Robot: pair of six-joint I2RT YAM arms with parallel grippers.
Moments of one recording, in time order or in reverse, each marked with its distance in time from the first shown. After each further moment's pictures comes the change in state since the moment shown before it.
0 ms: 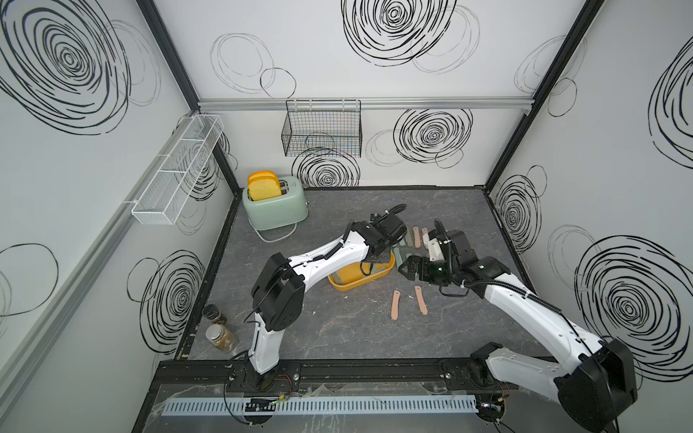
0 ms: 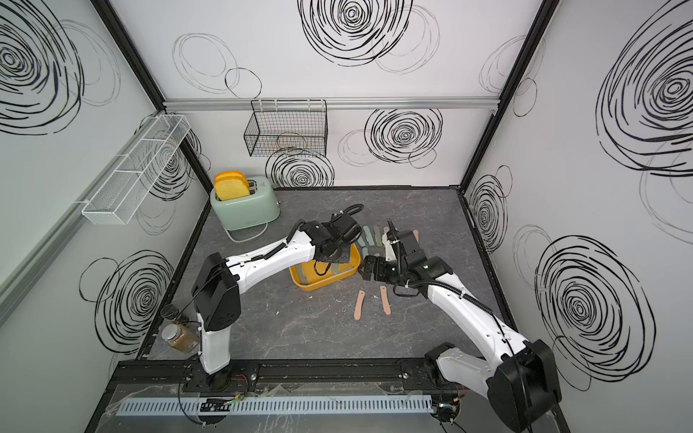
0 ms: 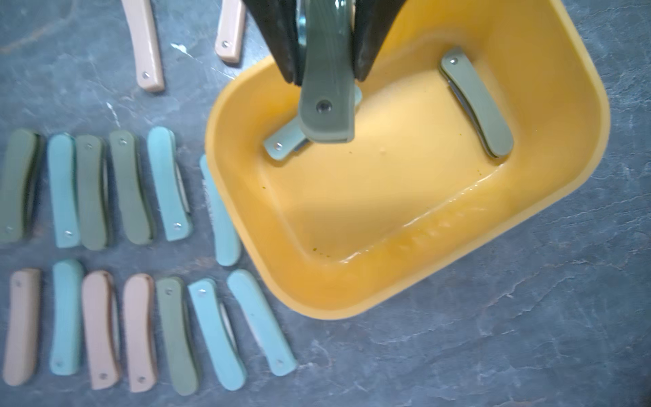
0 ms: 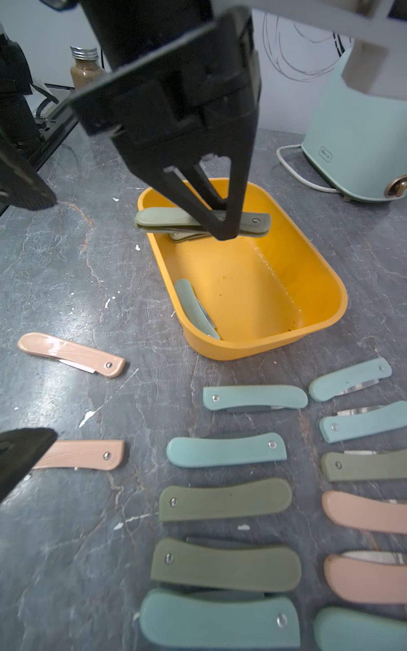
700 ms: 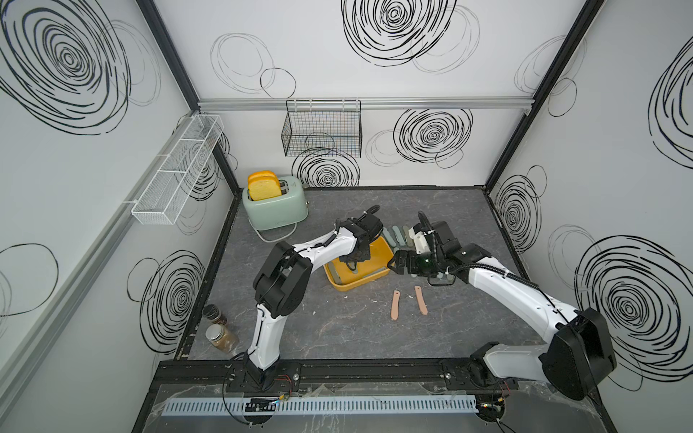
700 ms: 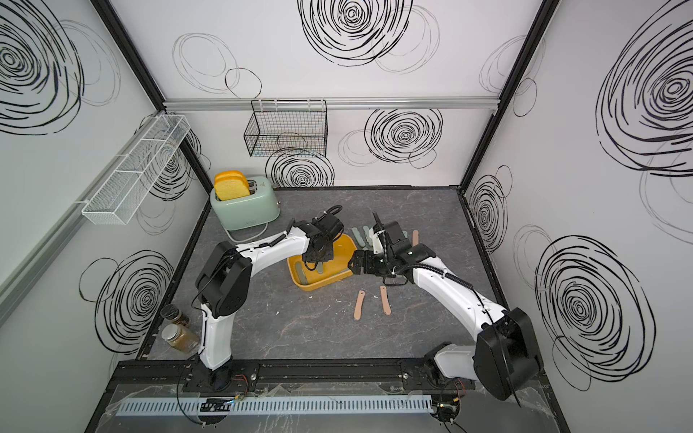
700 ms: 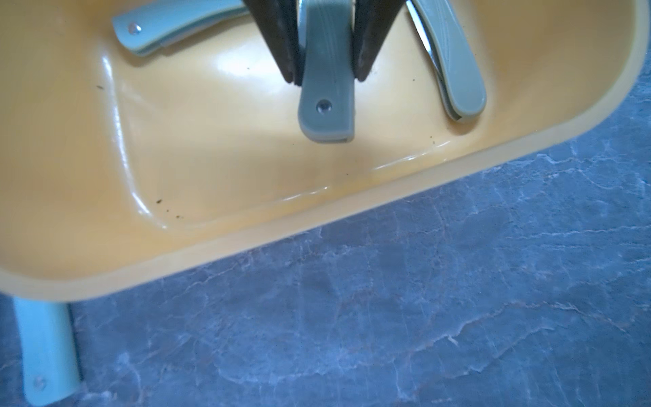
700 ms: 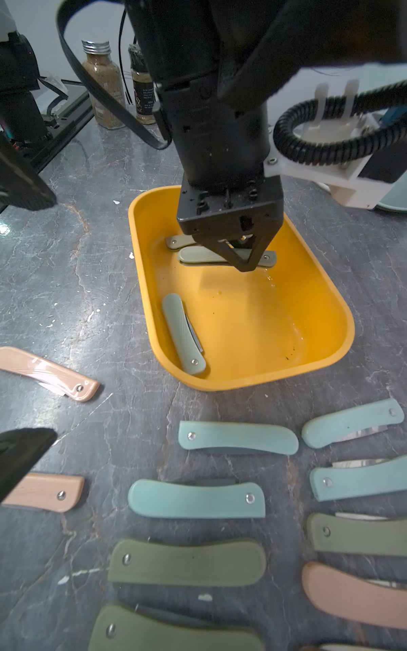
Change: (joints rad) left arm 0.209 0.084 -0.136 0.102 0.014 -0.029; right arm 0.042 0.216 0.124 0.044 -0.027 -0.058
